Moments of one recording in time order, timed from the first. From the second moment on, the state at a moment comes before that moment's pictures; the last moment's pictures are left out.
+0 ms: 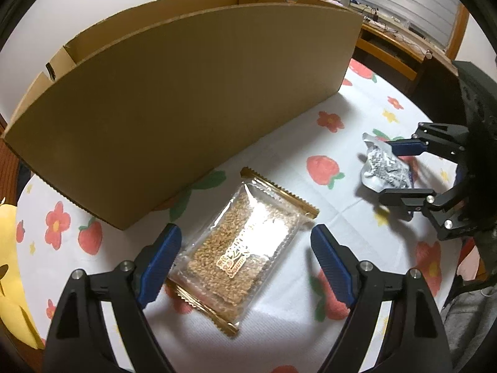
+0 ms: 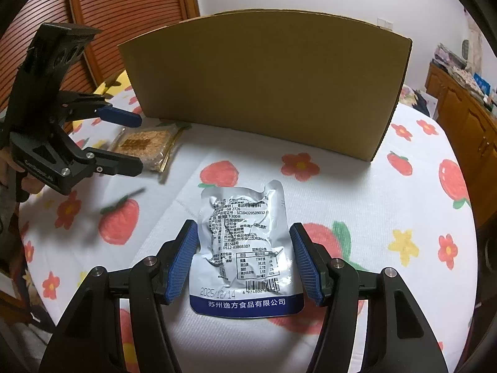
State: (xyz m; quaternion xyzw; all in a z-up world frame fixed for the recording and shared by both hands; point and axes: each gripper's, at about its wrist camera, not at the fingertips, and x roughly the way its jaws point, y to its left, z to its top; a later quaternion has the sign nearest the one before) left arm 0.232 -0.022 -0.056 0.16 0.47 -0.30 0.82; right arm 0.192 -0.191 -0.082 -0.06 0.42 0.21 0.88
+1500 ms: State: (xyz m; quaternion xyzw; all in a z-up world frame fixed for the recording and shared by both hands) left arm 0.207 -0.029 -0.061 0.14 0.44 -0.28 0.84; right arm 0.192 -0.185 -0.085 -0.08 0.42 0.21 0.88
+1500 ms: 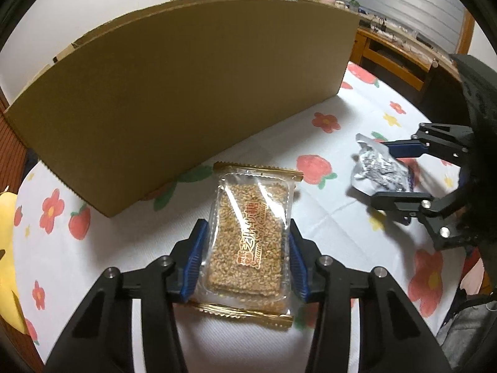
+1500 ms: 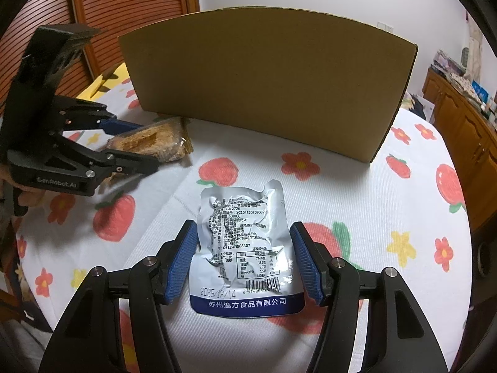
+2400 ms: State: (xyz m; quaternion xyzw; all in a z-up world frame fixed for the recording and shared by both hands) left arm 0.146 -0.013 -0.008 0.07 0.36 -0.24 0.90; right arm 0.159 -0.198 -0.063 -0.10 0.38 0.19 0.90
